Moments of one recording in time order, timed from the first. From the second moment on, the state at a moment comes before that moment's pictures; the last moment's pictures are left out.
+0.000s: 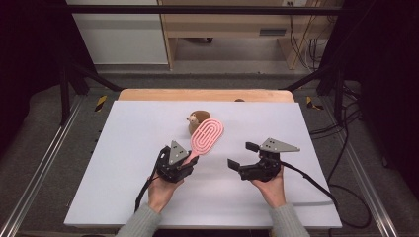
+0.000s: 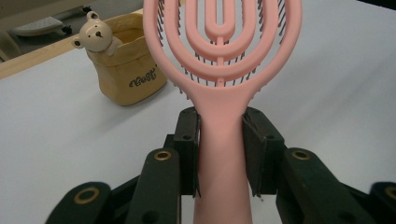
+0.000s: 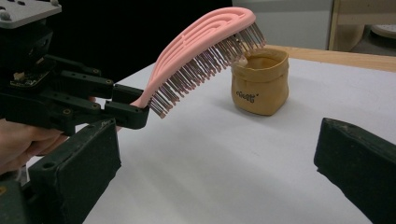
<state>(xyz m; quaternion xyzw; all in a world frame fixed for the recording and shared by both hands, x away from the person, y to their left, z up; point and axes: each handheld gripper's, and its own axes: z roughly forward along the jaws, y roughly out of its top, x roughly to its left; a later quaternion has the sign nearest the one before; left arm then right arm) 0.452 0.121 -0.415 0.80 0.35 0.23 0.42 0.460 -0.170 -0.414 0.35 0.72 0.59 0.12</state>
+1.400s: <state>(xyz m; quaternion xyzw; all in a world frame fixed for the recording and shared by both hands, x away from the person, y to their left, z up) 0.435 0.111 -0.436 0.78 0.35 0.23 0.47 0.481 -0.137 -0.412 0.38 0.71 0.58 0.10</state>
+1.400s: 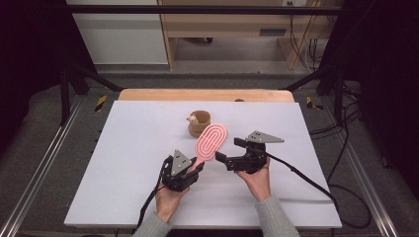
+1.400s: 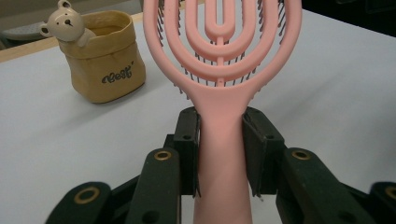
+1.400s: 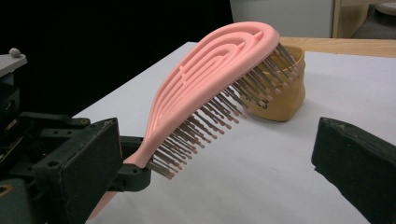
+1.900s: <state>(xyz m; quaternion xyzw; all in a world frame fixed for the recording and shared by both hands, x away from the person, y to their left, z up) 0.431 0.103 -0.435 0.78 0.34 0.23 0.47 0.489 -0.136 -0.413 0.40 0.70 0.59 0.08</state>
